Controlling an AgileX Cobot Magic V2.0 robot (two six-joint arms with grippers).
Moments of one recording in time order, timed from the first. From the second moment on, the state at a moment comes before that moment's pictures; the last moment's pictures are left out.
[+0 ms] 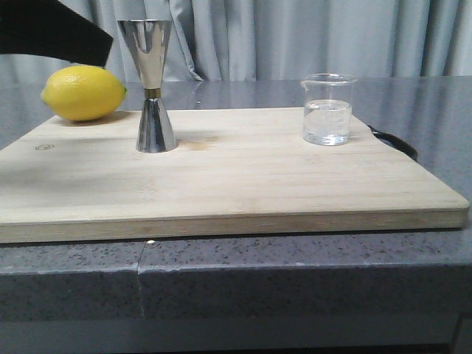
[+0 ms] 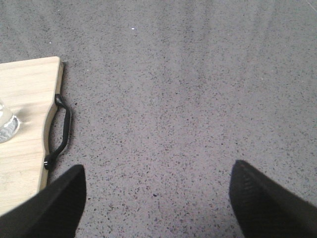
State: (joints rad) left arm -0.12 1.36 -0.82 -1.44 0.92 1.79; right arm -0.06 0.54 -0.69 -0.02 0.72 0.06
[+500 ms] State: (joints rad) left arm -0.13 1.63 -0.84 -1.76 1.15 2.19; right arm -0.06 0.54 -0.69 -0.02 0.72 0.06
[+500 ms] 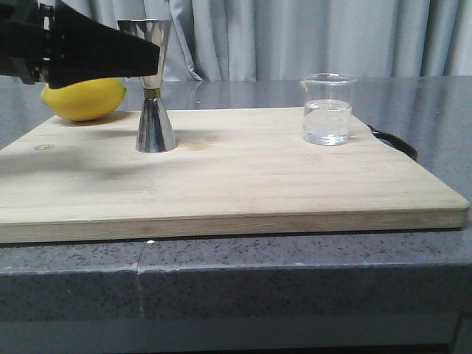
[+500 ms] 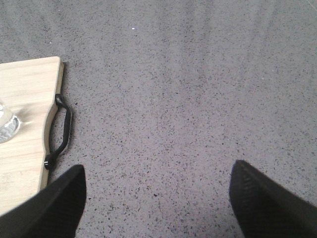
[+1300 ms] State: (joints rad) left arm -0.17 1.78 -0.97 -1.77 1.16 2.22; right arm -0.06 0.54 -0.69 -0.02 0.72 0.06
